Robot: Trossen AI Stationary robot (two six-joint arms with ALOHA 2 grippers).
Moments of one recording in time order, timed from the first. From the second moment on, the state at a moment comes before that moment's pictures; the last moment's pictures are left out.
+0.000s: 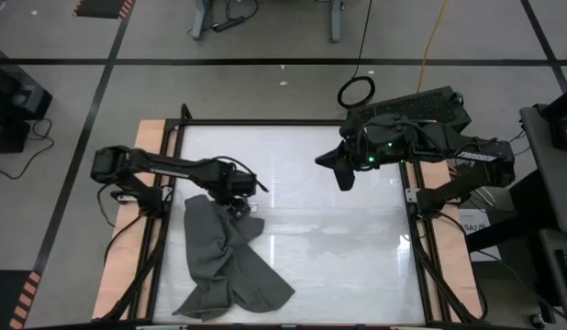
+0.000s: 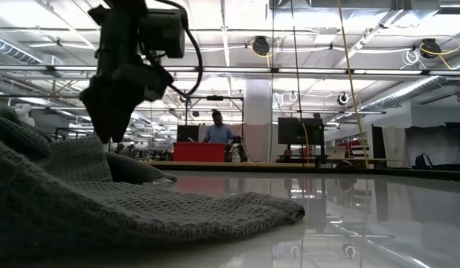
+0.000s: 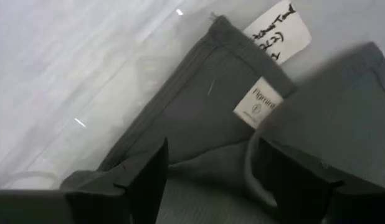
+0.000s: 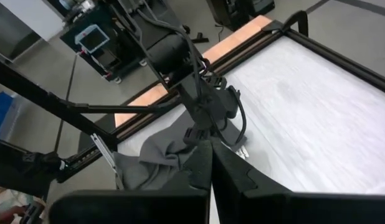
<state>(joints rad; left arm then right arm) 0.05 1.57 1.02 -0.99 0.04 -0.78 0.01 1.33 1.64 -0.79 0.08 0.62</state>
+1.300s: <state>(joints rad) 0.04 1.61 1.14 -0.75 -0.01 -0.67 0.01 1.33 1.64 -0.82 0.08 0.59</state>
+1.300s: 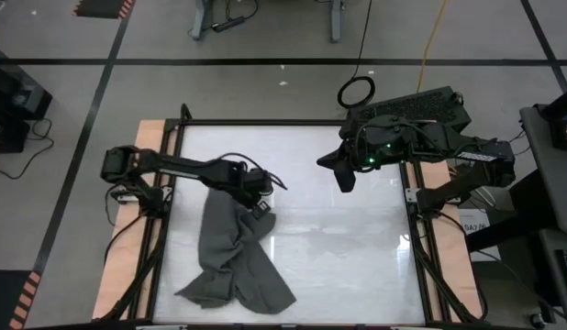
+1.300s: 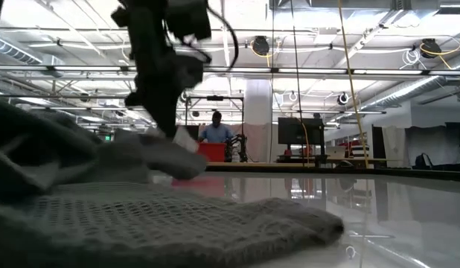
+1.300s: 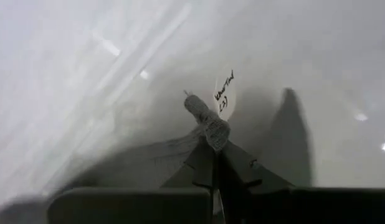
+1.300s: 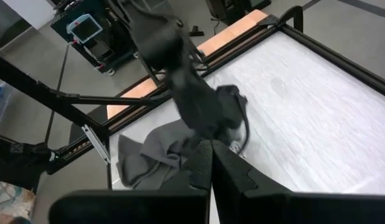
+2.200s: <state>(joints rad) 0.05 1.12 1.35 -0.32 -0.13 -0.46 0.02 1.50 1.64 -0.42 0.05 0.62</state>
